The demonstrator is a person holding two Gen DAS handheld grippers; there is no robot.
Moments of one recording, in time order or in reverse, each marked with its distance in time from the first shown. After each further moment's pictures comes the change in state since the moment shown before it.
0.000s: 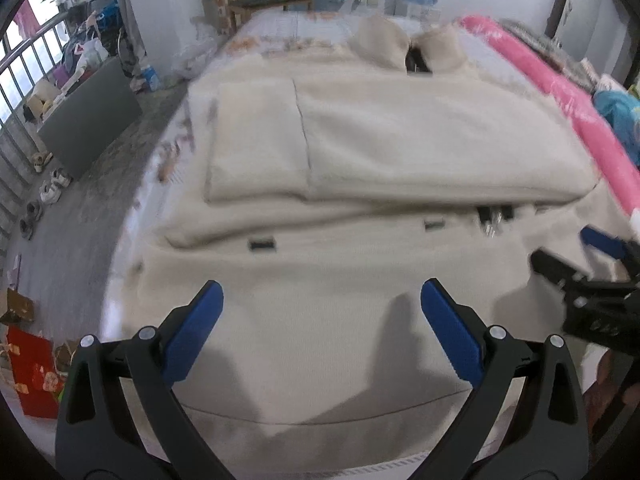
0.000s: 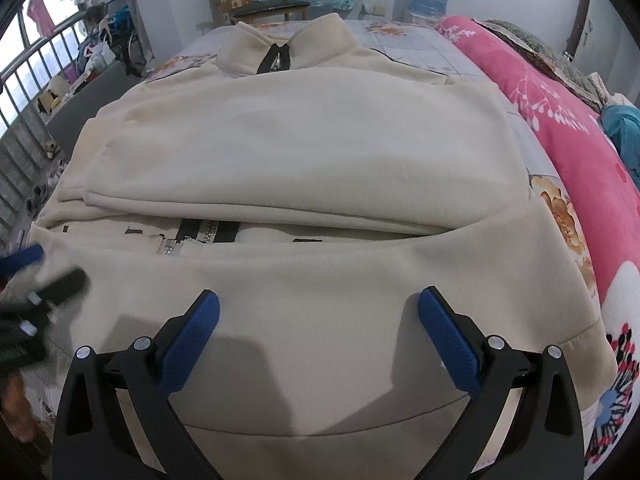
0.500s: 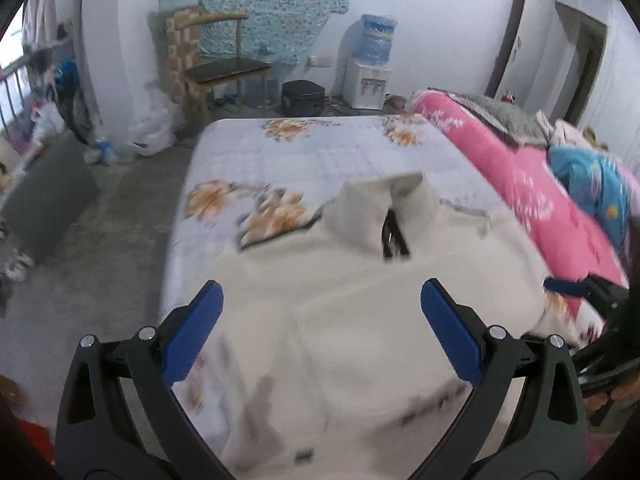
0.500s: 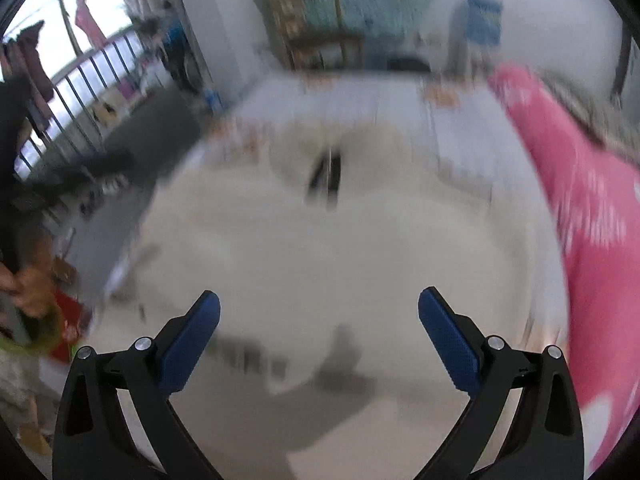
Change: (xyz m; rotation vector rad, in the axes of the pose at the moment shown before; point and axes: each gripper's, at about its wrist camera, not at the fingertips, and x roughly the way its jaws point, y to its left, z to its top) left arm -0.017 0.023 0.183 0.074 -0.159 -0.203; right arm -0.051 -0.015 0.129 -0.082 -0.106 0.224
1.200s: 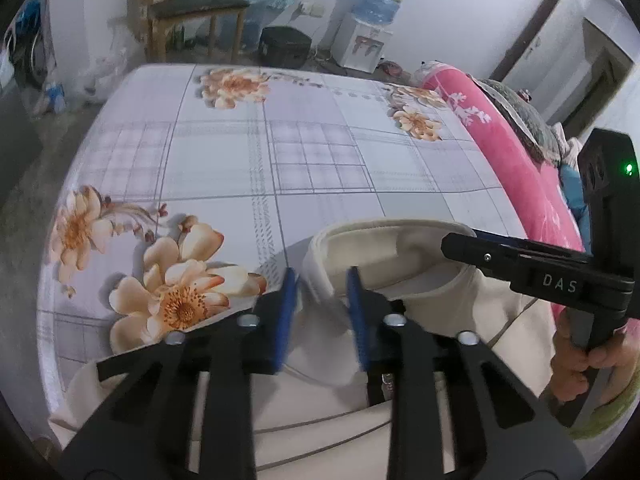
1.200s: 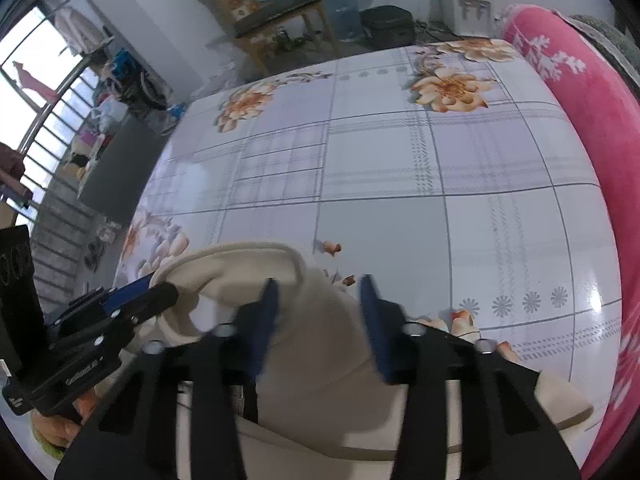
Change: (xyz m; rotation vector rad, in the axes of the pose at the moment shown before) left arm 0.185 -0.017 0.073 -0.094 0.168 -0.114; right arm 0.176 -0.098 0.139 0.209 0.184 0.081
